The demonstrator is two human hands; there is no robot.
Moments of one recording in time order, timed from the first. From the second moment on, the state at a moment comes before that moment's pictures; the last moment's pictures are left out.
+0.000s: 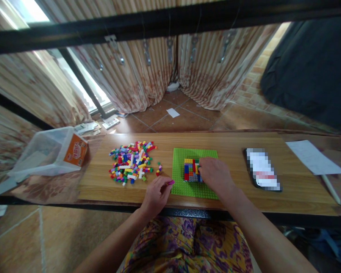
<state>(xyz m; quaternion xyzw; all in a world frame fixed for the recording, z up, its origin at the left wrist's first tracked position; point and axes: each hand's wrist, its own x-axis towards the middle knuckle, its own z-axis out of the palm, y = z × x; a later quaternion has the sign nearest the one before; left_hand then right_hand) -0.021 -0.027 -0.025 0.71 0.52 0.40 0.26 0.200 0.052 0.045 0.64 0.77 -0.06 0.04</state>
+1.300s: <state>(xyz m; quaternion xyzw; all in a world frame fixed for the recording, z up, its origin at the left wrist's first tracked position) -0.021 -0.027 -0.024 0.72 0.51 0.40 0.26 0.216 0.046 -0.002 0.71 0.52 -0.32 -0.36</state>
